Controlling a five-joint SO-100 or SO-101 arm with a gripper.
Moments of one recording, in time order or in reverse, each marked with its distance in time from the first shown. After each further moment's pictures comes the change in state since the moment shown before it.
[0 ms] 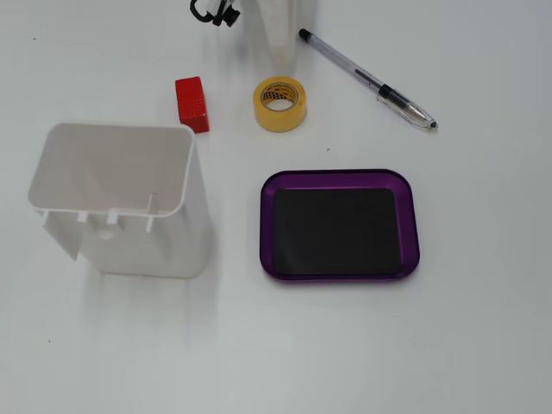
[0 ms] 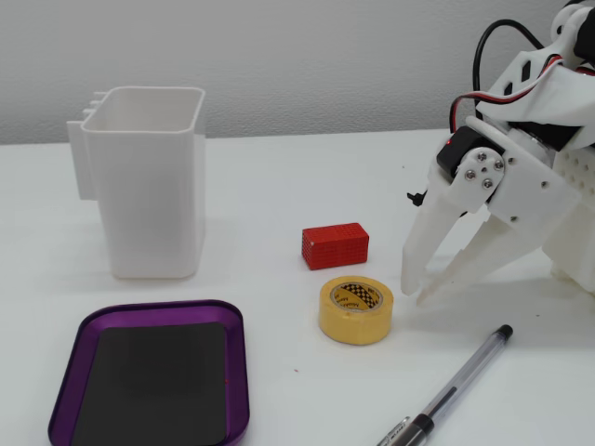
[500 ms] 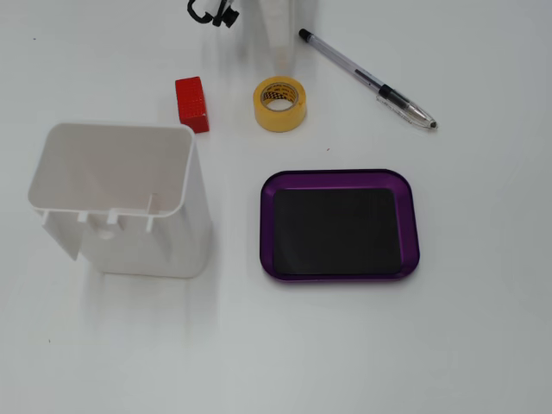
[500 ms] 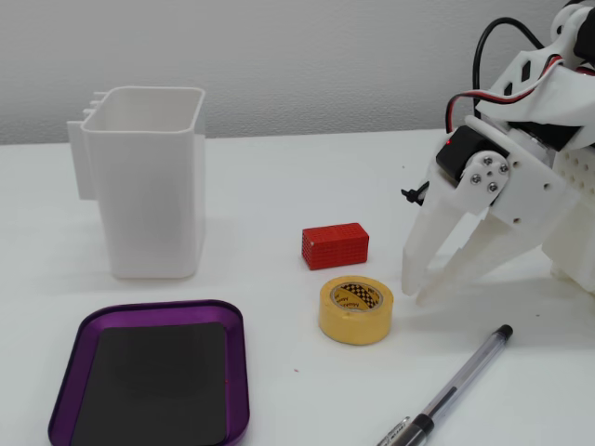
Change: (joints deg) arm 0.1 0.0 0.0 0.0 -8.1
